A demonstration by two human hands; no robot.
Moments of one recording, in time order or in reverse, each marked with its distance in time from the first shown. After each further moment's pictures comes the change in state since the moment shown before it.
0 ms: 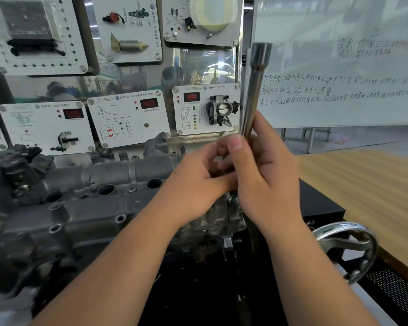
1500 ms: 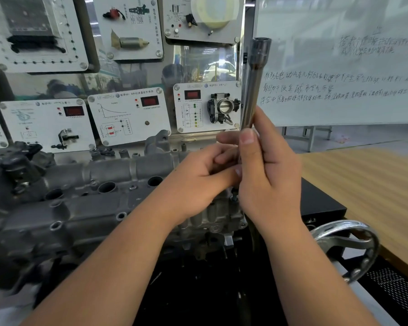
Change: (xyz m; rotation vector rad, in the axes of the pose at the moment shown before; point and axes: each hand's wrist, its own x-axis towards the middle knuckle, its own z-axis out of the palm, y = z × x) left_hand -0.003 0.002 -0.001 -0.023 -0.028 -0.009; right_hand -0.005 0.008 0.005 -0.020 0.094 -0.008
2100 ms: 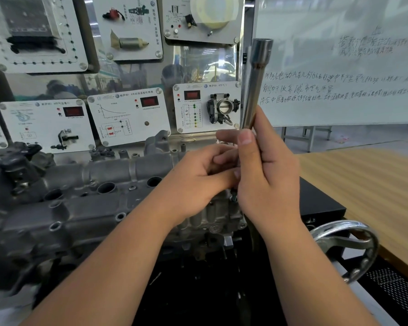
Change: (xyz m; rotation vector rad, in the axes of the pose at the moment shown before) left_hand 0.001 -0.001 -0.001 -0.053 -0.001 -0.003; right_hand 0.001 -0.002 -0.001 -0.019 -0.024 0.031
